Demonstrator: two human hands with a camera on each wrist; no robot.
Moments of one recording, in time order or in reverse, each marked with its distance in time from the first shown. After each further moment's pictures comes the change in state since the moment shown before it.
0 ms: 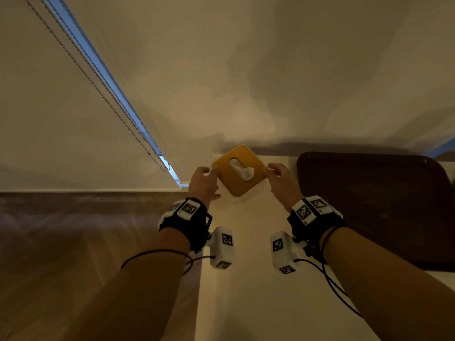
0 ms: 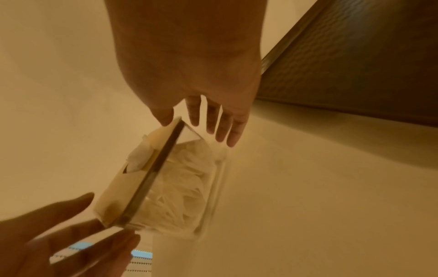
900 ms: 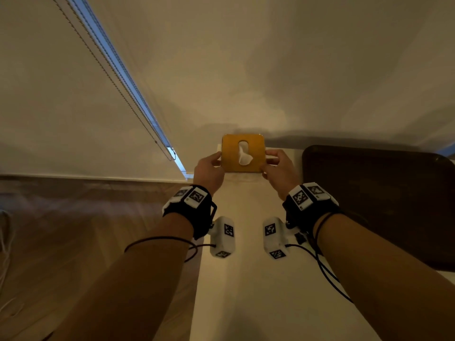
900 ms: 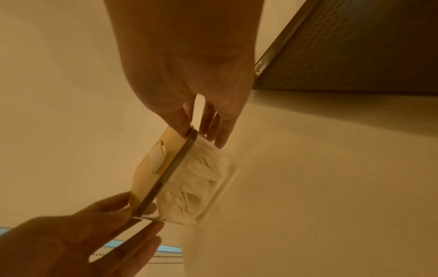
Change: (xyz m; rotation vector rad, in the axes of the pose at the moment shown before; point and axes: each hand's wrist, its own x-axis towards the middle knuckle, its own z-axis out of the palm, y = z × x) left_hand -0.008 -0.005 -0.003 0.252 -0.013 0.224; right_hand 0.000 -0.002 0.014 0.157 -0.011 -0.032
